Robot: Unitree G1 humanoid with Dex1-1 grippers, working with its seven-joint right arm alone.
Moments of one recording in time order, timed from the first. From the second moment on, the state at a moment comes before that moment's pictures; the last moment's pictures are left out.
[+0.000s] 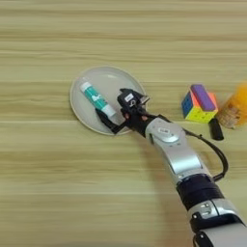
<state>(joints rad) -0.32 -0.24 0.11 0.45 -0.08 -0.04 0.46</state>
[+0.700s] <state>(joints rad) -0.24 -0.36 0.09 0.38 -0.07 -0.05 0.50</state>
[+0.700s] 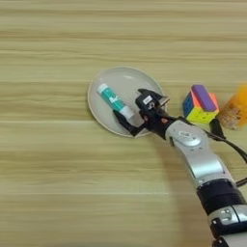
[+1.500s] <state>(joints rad) -0.15 -0.33 0.05 0.27 -0.01 -0.06 0.51</state>
